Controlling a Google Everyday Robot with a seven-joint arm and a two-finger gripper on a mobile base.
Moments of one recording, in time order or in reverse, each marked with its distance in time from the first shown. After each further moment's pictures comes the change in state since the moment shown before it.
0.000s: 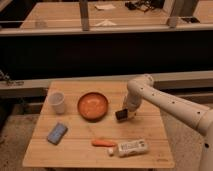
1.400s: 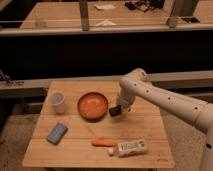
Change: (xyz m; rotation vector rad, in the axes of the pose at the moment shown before) arm -0.045 -0.022 -0.032 0.035 0.016 -0.043
